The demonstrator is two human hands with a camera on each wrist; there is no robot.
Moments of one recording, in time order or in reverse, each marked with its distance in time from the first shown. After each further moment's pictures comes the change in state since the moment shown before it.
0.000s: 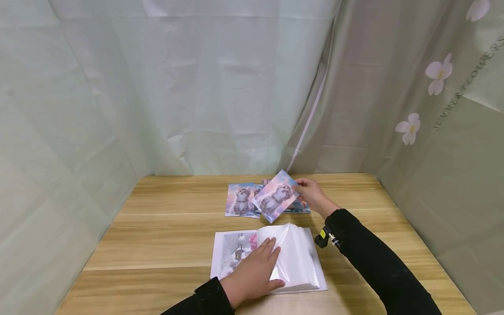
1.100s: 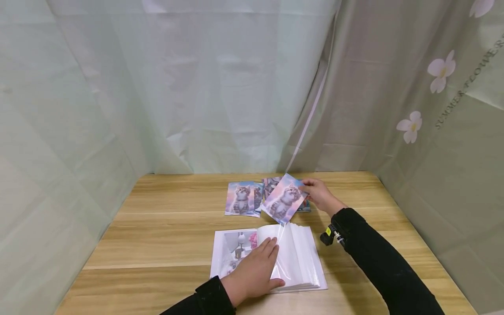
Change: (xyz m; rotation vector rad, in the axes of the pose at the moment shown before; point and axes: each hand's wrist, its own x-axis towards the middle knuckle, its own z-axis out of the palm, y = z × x) left_hand 0.001 0.003 -0.002 -0.009 -0.030 -0.040; right_hand 0.002 0.009 -0.020 0.018 -0.027 0.045
